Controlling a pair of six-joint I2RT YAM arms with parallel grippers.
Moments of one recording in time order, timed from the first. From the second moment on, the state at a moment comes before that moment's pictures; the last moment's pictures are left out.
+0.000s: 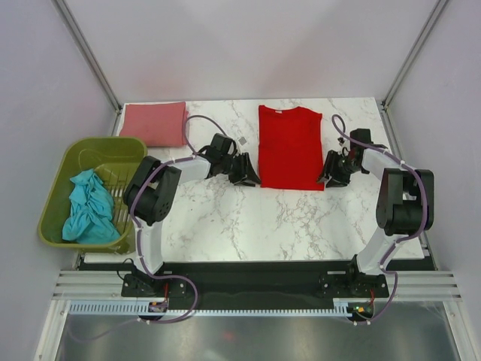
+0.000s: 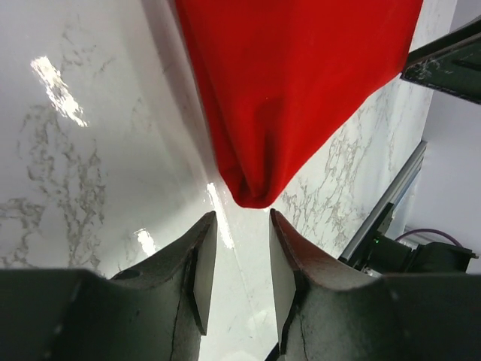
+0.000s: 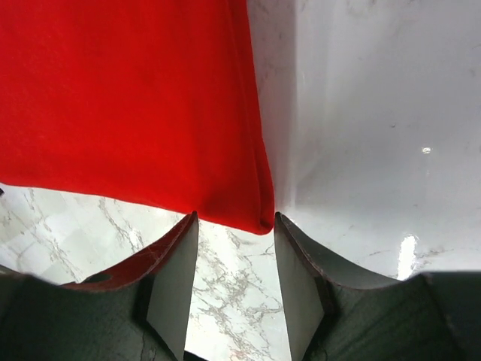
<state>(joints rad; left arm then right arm) -0.49 2.02 1.23 -0.05 0.61 -0.64 -0.08 1.78 1.14 -0.58 -0.39 0.25</state>
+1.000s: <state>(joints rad) -0.55 2.01 1.10 0.05 0.60 -0.67 -0.09 1.68 0.89 -0.42 -0.42 0.31</state>
